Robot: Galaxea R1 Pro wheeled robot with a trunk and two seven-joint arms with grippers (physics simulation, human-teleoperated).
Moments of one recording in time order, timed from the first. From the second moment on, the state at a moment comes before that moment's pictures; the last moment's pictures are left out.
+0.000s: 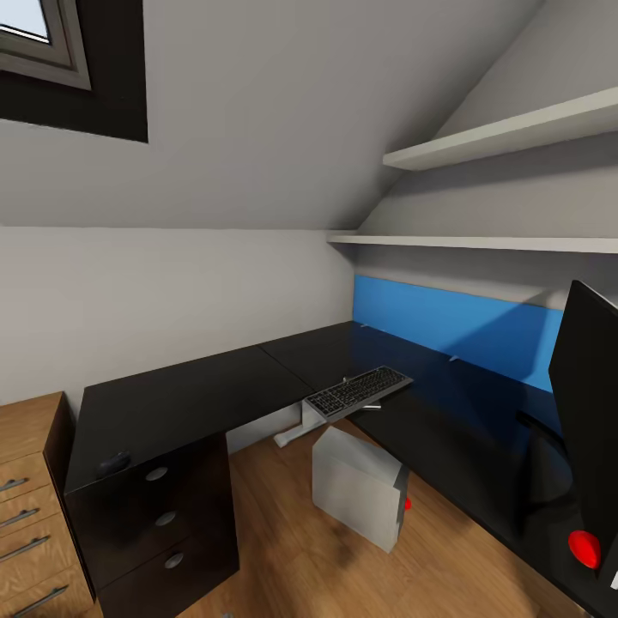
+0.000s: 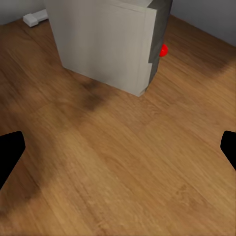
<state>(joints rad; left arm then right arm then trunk) -0.03 -0.07 -0.26 -0.66 0.28 -0.31 0.33 -0.15 0.10 0.09 -0.28 -0.04 -0.54 -0.20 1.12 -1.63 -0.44</state>
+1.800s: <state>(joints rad) -0.03 -0.06 -0.26 -0.69 0.29 -0.30 0.33 -0.15 0.10 0.08 -0.28 -0.05 -0.54 -0.20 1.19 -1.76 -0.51</state>
